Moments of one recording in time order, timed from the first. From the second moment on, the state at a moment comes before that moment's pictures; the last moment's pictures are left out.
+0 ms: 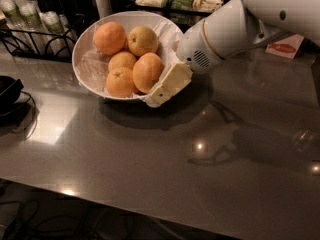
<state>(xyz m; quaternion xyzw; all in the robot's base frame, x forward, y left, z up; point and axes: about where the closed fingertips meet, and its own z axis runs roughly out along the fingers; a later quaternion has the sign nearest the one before) 0.534 -0.017 0.931 -0.54 0.74 0.21 0.34</state>
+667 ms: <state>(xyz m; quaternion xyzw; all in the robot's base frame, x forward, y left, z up) 0.560 -0.008 0.938 -0.50 0.76 0.17 0.38</state>
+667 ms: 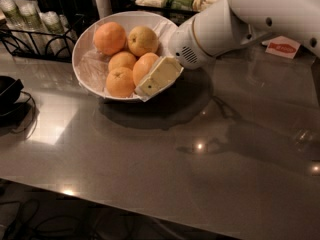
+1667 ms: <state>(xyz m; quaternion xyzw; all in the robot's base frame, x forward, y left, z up) 0.567 0.009 0.926 -0.49 0.77 0.15 0.38</state>
